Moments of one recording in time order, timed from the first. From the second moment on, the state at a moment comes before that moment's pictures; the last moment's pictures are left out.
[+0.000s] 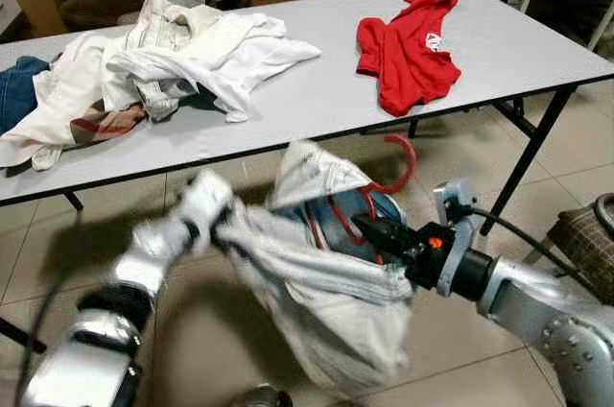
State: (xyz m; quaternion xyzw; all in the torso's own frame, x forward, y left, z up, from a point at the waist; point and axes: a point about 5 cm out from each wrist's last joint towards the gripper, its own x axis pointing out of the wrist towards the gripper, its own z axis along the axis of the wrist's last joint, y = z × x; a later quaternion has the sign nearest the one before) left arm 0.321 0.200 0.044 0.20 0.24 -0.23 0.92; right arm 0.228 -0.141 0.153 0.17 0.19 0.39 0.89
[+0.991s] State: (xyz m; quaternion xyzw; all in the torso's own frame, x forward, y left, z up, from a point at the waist) left arm 0.283 0.231 0.036 -0.13 0.17 -0.25 0.94; right arm 0.247 -0.150 0.160 0.13 0.16 0.33 0.92
